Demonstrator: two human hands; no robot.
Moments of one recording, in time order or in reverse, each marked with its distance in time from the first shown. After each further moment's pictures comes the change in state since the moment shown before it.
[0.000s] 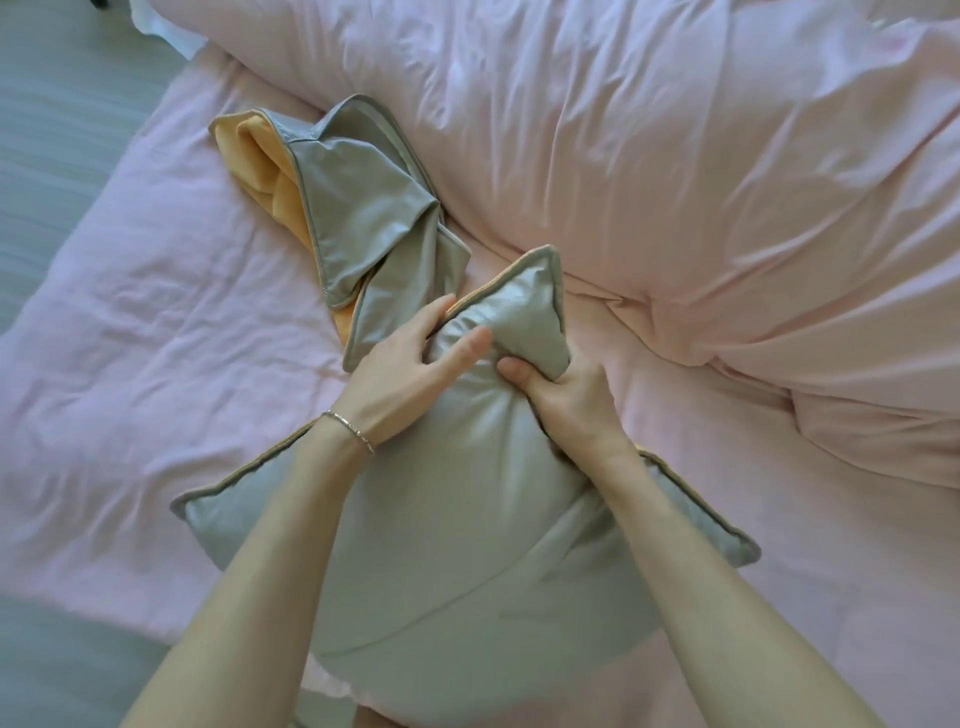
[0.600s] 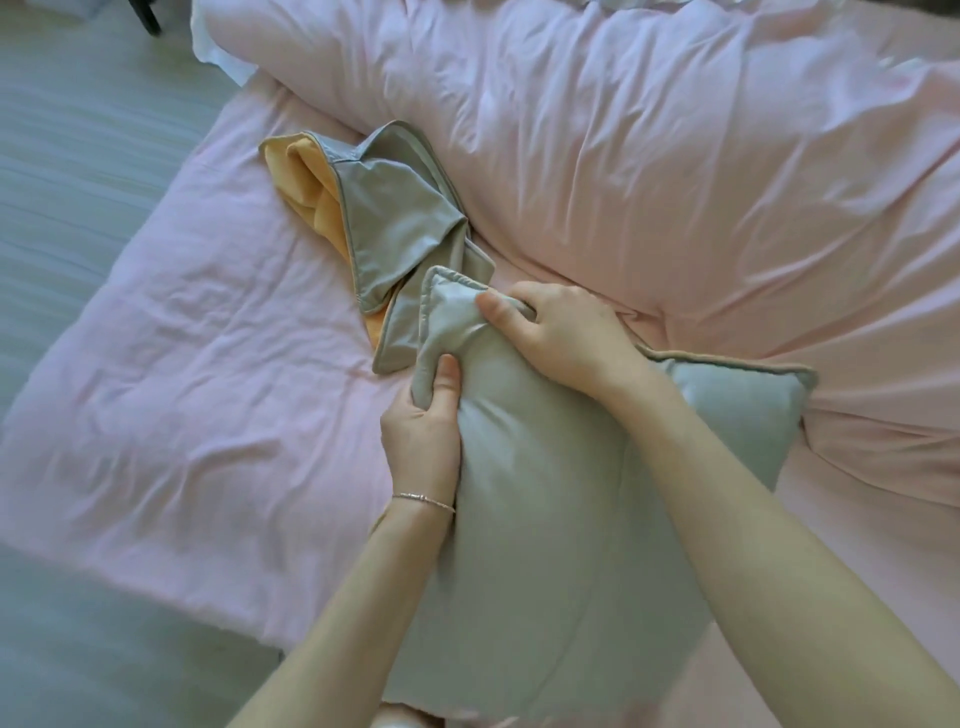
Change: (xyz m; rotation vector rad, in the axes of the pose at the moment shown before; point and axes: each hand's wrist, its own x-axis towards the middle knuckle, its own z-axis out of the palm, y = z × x) left_hand -0.044 0.005 0.040 -0.623 0.642 -0.318; right_hand 0.026 -0.081 -0.003 -0.681 -0.196 -0.339
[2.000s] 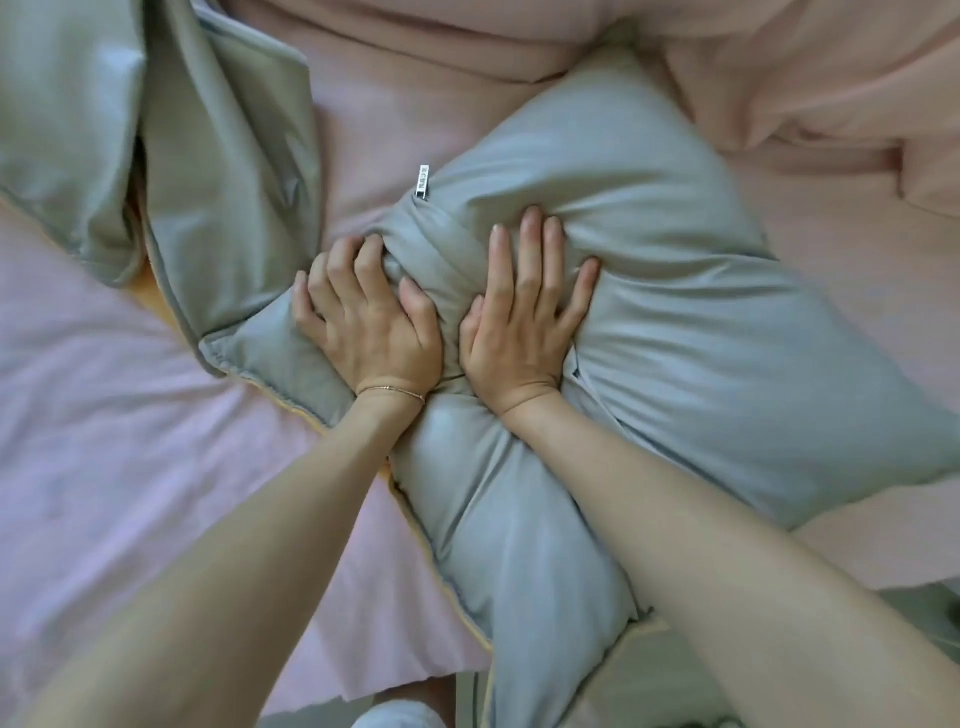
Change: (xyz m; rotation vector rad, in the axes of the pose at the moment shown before) left_hand 0.155 -0.167 0.079 1.191 -0.102 0.849; right_hand 0.006 0.126 0.241 -0.515 0.655 0.498
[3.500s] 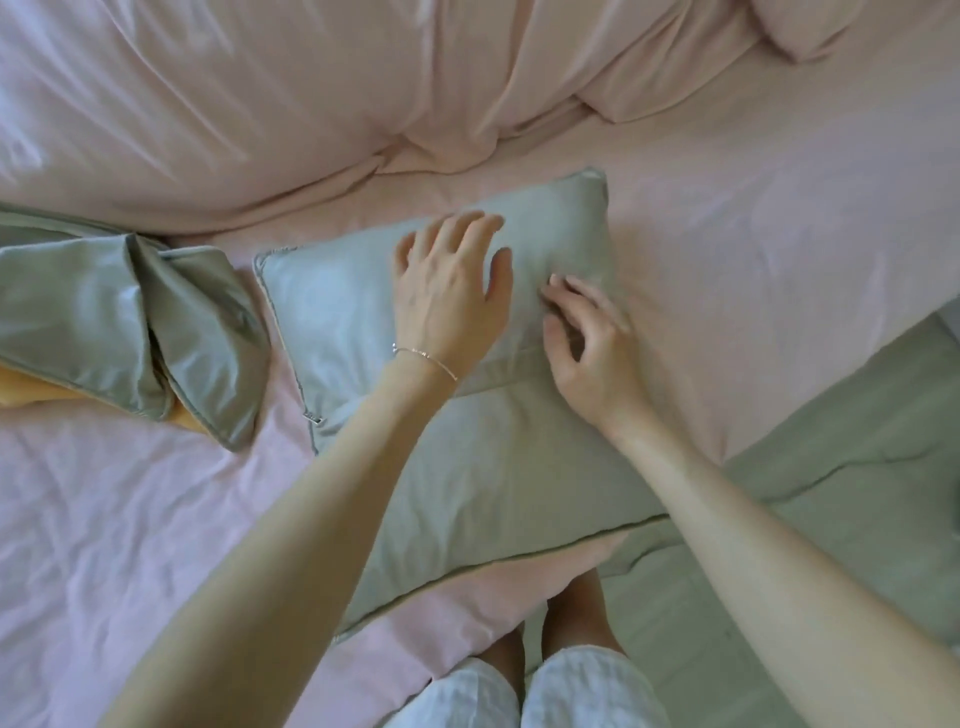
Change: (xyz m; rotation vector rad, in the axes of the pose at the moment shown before) left_hand -0.039 0.139 -0.151 -0.314 -0.299 0.790; right_hand -0.070 0.093 -0.192 0.603 -0.052 0.576
